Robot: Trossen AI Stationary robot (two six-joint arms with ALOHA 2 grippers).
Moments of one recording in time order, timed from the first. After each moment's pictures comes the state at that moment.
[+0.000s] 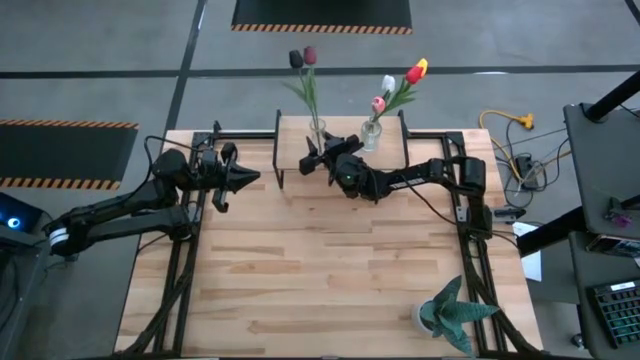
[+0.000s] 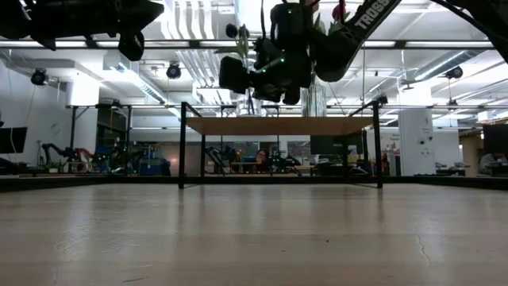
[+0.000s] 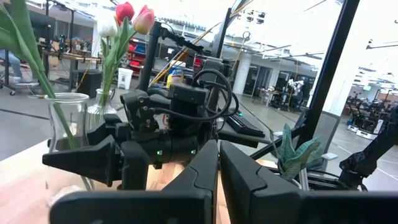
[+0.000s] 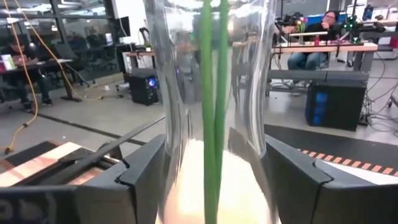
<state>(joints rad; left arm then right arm) 0.47 0.54 0.41 0.33 0.45 -0.26 -0.19 2.01 1.21 0.82 0.83 0.12</state>
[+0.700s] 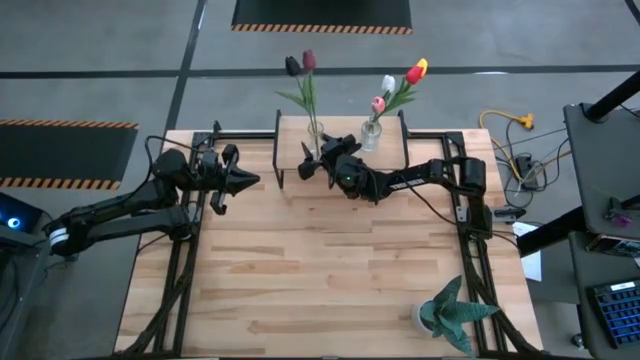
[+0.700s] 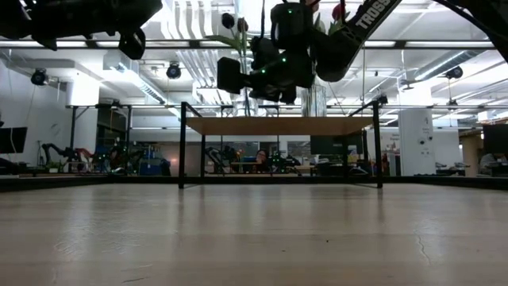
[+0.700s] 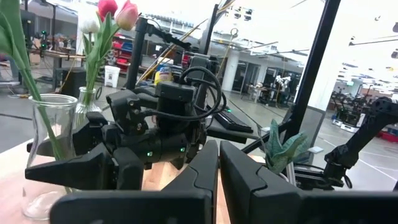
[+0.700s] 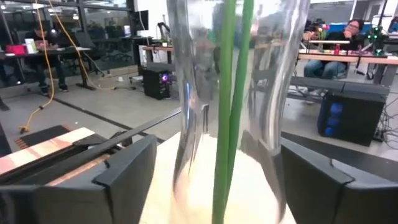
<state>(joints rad) 0.47 0.54 0.41 0.33 0.50 -0.26 -0.19 2.01 1.20 0.82 0.76 0.05</state>
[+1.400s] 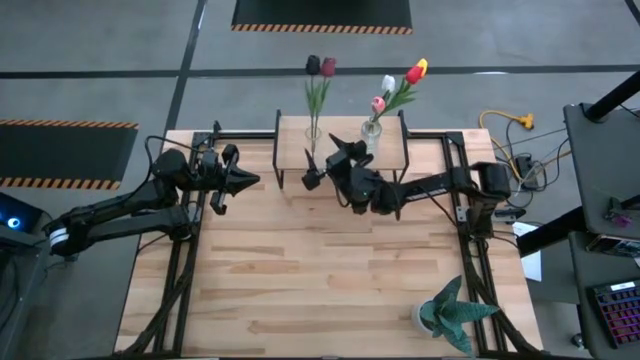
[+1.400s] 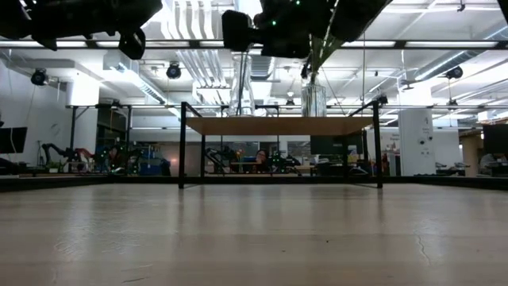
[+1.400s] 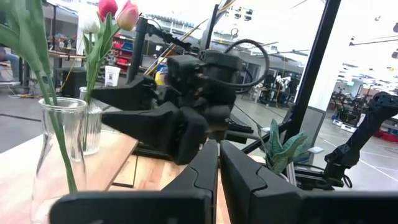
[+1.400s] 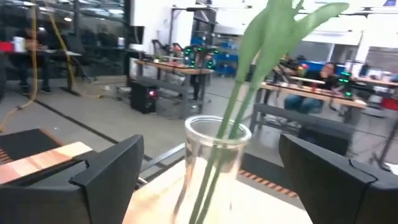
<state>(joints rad) 0.47 0.54 0.41 0.33 0.50 -0.26 -0.05 1.85 1.19 0.80 0.93 -0.19</state>
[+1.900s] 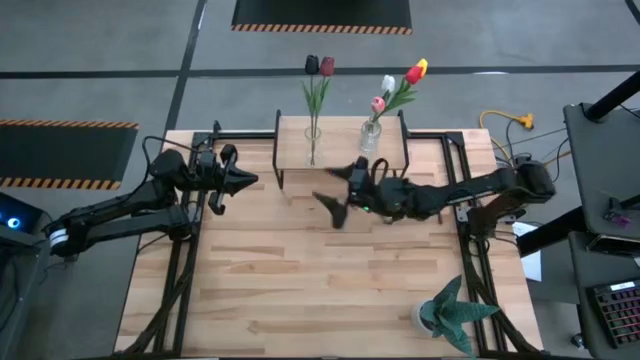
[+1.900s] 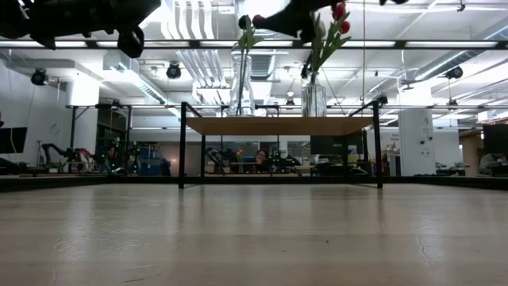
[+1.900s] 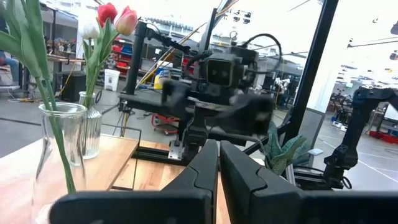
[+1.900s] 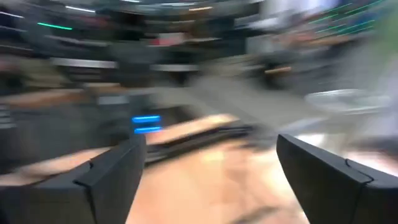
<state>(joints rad) 0.47 0.53 0.41 0.33 0.50 -0.26 0.08 1.55 1.02 0.48 0.57 0.12</state>
